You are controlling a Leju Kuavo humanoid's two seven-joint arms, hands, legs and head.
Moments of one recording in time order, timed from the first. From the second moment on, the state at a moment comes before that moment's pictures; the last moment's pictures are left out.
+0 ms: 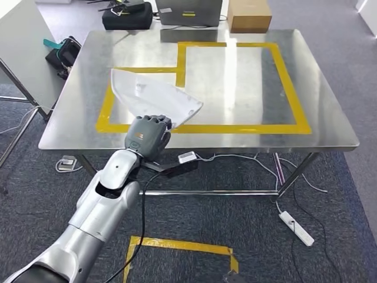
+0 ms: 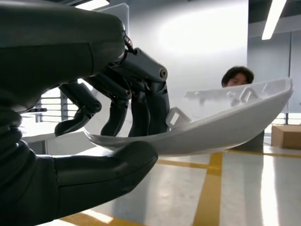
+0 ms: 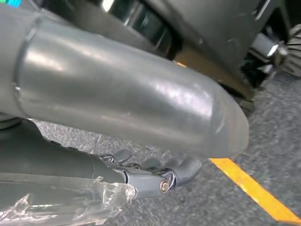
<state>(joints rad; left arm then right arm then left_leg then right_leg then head) -0.57 -0.25 -0.37 -0.88 -1.38 0.23 -0.08 -0.08 0.16 -0.61 -0.21 1.11 -0.05 -0.08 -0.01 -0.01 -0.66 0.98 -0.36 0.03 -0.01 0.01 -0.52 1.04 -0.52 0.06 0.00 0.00</state>
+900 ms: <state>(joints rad) -0.59 -0.24 -0.31 -0.83 -1.40 0.23 -0.06 -0.07 0.16 -0.64 -0.21 1.12 -0.04 -0.09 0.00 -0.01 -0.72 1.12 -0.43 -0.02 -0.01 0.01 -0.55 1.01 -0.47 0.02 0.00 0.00</state>
